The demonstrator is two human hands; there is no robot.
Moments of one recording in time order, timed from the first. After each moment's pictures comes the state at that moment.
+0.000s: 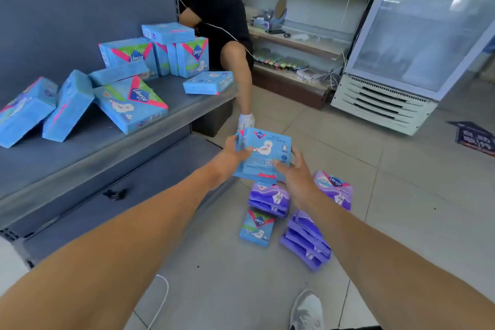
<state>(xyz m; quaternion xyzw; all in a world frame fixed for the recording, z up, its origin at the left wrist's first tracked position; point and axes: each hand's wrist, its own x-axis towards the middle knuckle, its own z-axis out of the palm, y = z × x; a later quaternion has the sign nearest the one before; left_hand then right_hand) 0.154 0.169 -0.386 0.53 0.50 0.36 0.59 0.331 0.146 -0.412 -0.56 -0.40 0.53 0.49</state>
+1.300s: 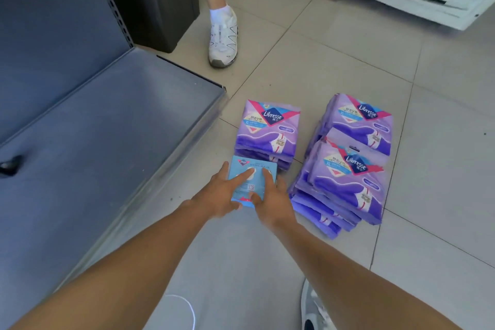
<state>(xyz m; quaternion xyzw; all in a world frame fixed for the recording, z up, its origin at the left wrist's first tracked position) 0.193 0.238 -0.722 0.81 0.49 -0.08 0.31 0.349 0.188 -0.735 -0.75 -0.56 0.34 0.13</state>
